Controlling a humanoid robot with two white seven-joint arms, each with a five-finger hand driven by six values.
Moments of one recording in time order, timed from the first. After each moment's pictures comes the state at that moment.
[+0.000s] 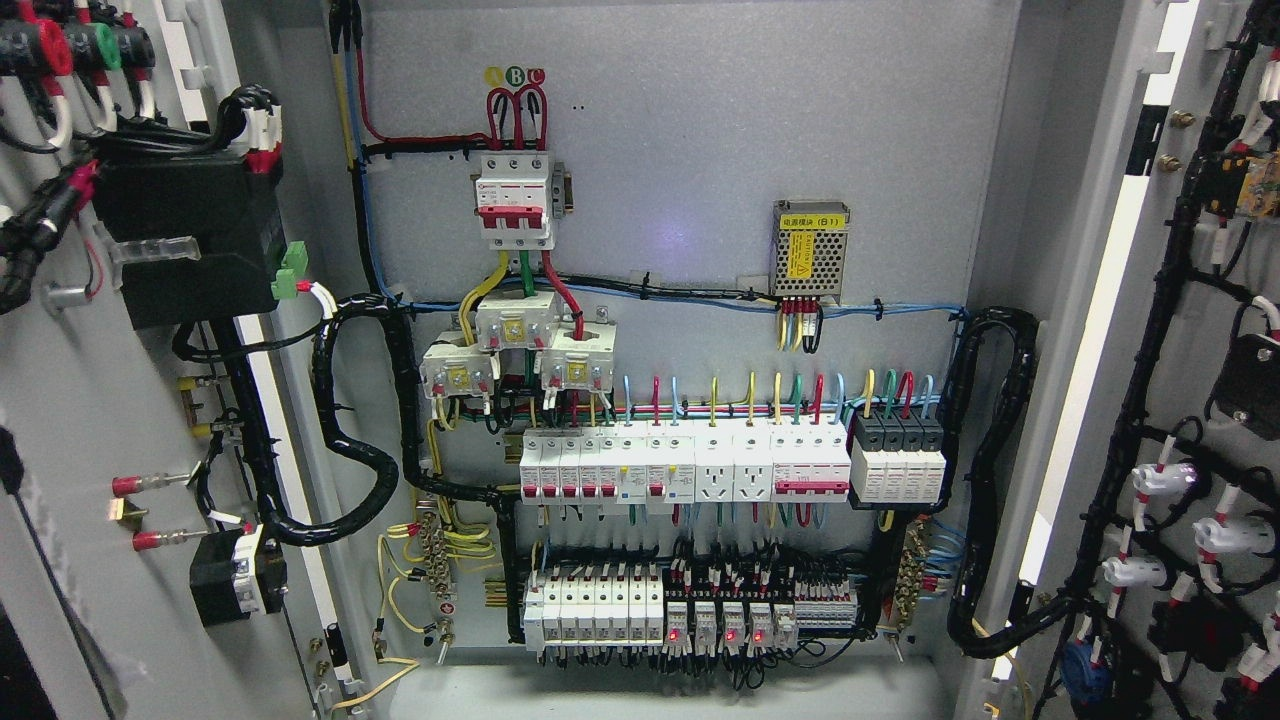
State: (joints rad) left arm 0.00 -0.10 0.00 0.08 0.13 -0.10 0.01; right arm -0.53 0.10 0.75 -1.61 -0.53 0.37 0.65
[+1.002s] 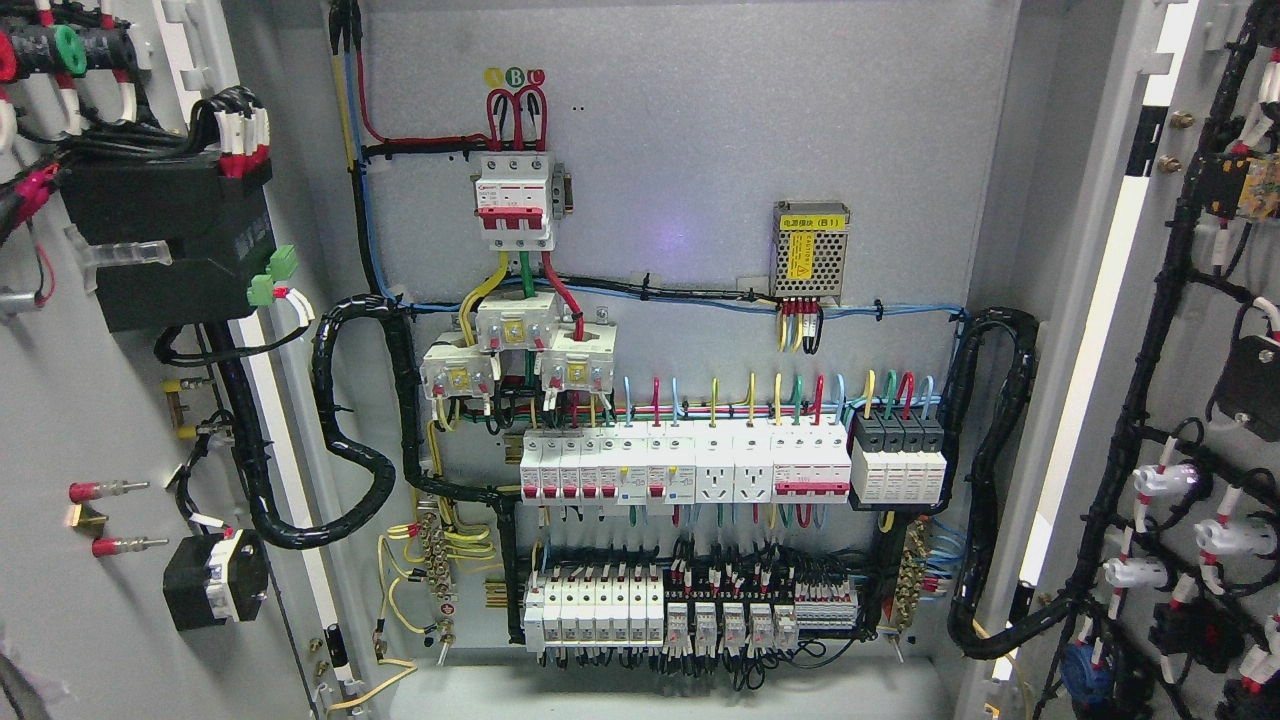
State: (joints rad) left arm 0.00 -0.10 0.00 0.08 0.13 -0.10 0.01; right arm -0.51 0.08 0.69 -1.61 -0.55 0.37 0.65
